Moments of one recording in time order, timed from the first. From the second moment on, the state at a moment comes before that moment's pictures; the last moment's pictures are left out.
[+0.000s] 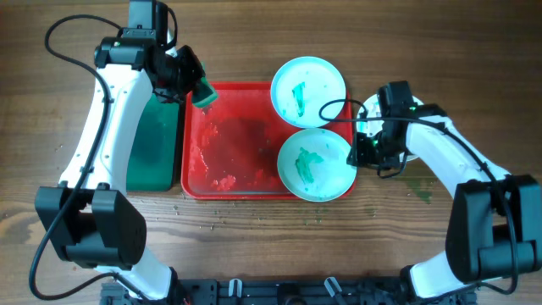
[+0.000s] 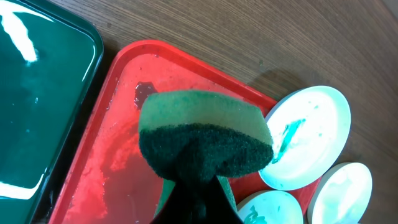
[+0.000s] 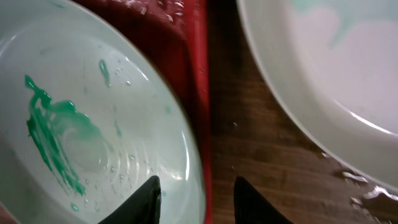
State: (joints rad) left arm -0.08 1.81 1.65 -1.01 0.21 -0.58; right arm 0.13 1.71 1.00 -0.79 -0.29 0.18
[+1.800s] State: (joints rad) left arm -0.33 1.79 0.99 -0.62 0.39 -0.20; right arm 0.53 2.09 1.37 -0.48 -0.42 0.39
